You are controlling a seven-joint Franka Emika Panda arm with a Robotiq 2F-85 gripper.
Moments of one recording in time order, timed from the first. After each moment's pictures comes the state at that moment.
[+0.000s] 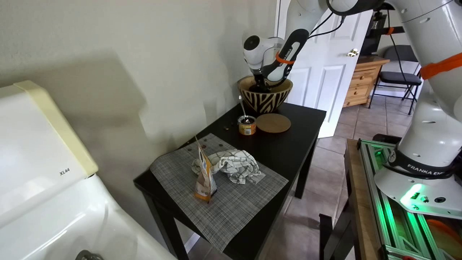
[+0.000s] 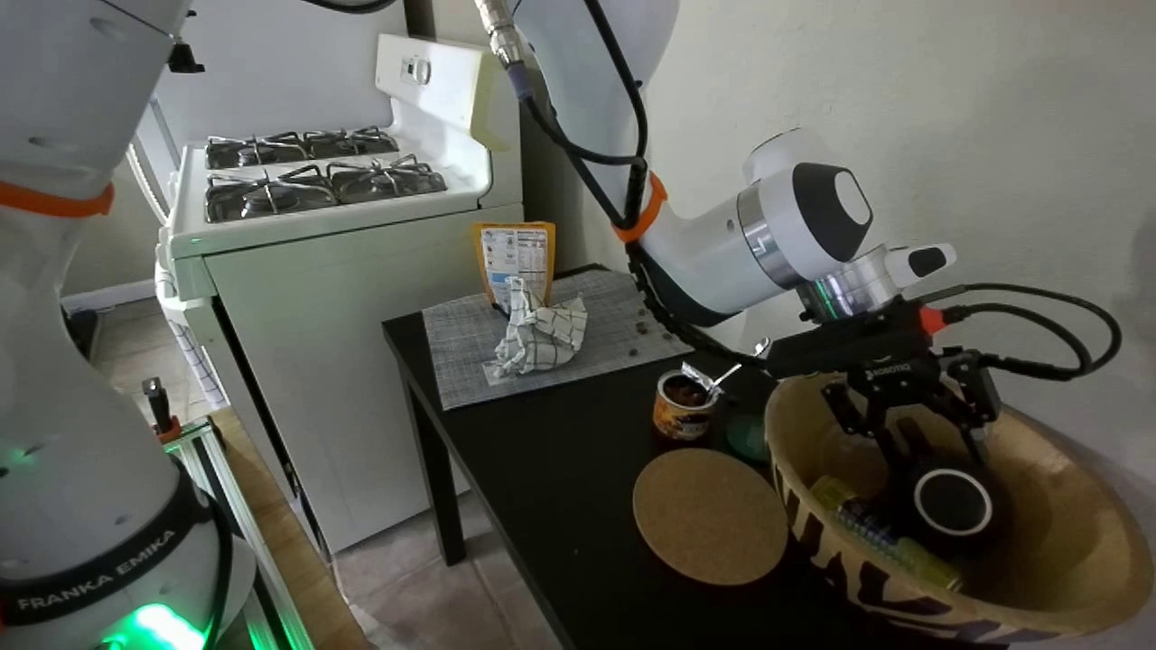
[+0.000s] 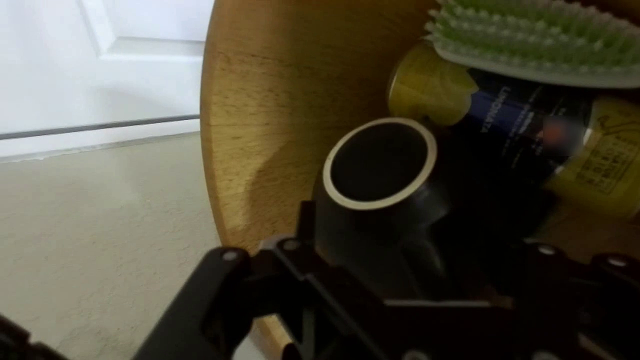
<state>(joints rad) -0.09 0.62 -0.52 -1.81 -0.81 2.63 0.16</state>
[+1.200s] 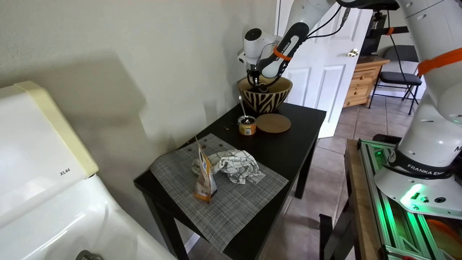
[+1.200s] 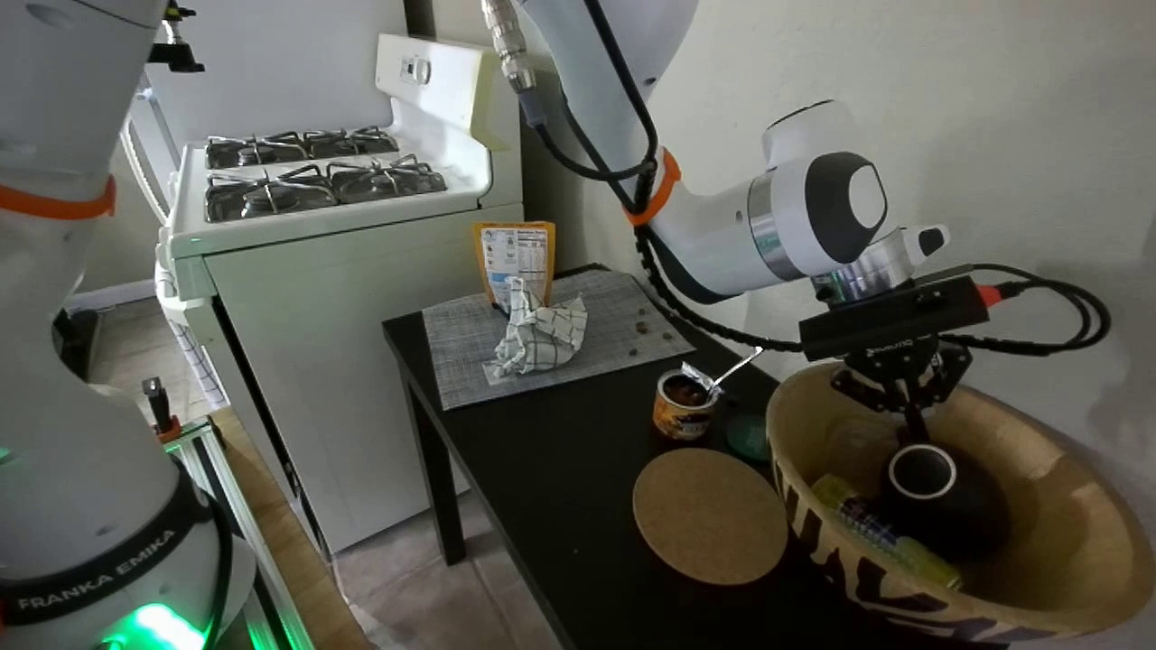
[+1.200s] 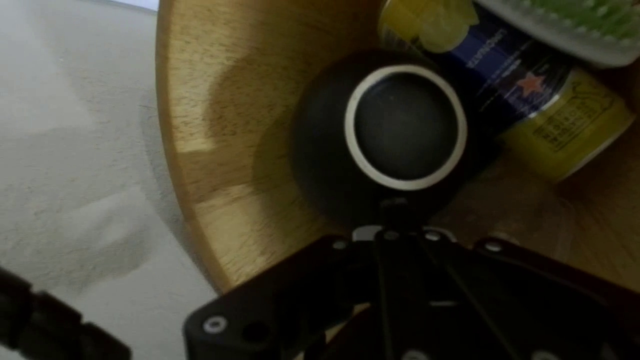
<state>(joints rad) -0.29 0.58 -0.28 -1.78 -0.72 2.67 -0.30</state>
